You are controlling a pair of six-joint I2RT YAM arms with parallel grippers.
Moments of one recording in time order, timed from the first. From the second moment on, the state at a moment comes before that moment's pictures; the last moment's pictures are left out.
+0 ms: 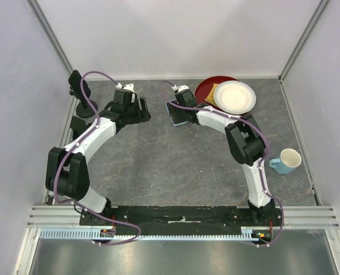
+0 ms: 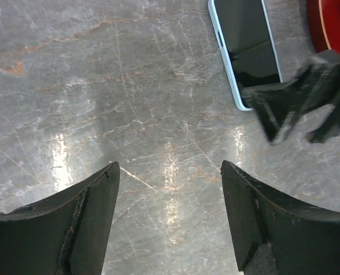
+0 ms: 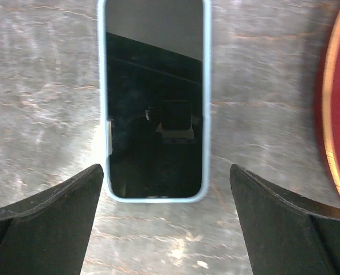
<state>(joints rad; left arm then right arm) -0.31 1.55 1.15 -0.31 0.00 -0.37 0.57 2.17 1.61 -0.22 0.19 0.22</state>
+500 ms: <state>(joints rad) -0.18 1.61 1.14 -0.34 0.21 -0.60 0.65 2.28 1.74 -0.27 0.30 0.22</state>
